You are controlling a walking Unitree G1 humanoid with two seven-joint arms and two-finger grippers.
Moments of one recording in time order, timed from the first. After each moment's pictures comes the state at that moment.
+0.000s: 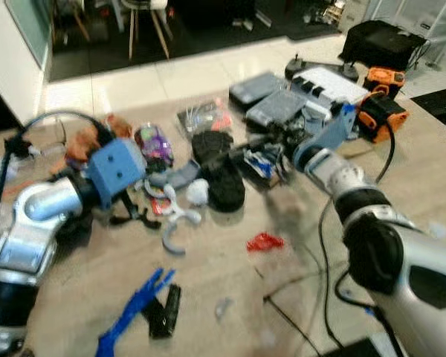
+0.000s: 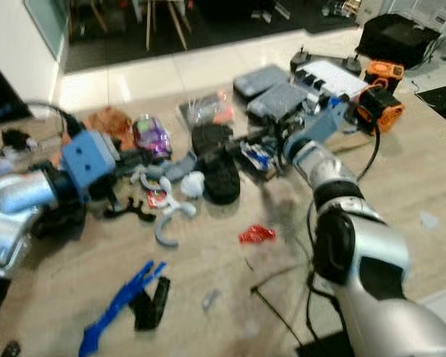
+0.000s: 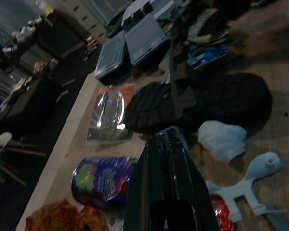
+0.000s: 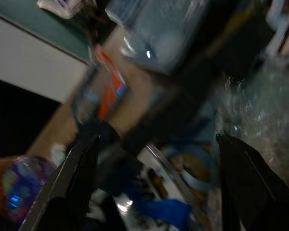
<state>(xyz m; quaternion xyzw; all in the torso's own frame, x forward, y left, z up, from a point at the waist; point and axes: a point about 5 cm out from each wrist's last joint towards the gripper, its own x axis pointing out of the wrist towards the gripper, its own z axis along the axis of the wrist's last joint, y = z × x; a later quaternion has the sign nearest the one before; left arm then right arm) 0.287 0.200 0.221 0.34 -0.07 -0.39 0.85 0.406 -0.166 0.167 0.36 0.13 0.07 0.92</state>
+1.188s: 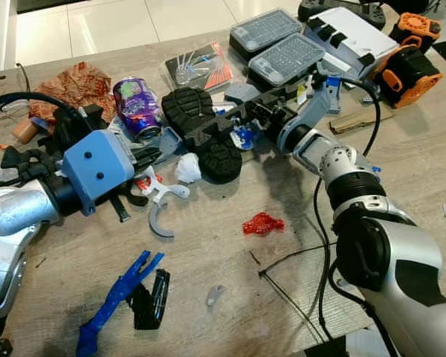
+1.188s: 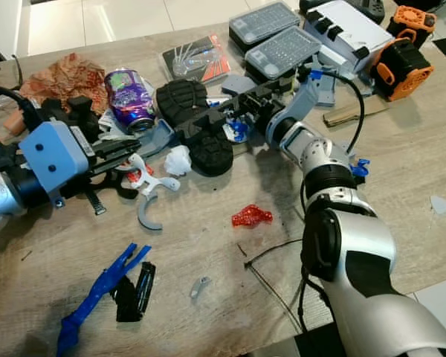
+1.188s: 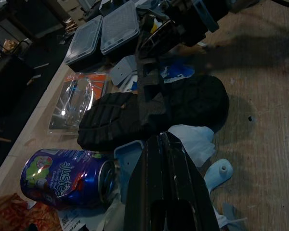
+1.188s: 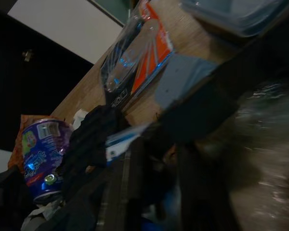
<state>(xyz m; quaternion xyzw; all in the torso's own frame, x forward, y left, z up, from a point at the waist) 0.245 0.187 0.247 0.33 -0.08 -0.39 0.86 0.410 -0.131 0.210 0.34 0.08 0.24 0.91</state>
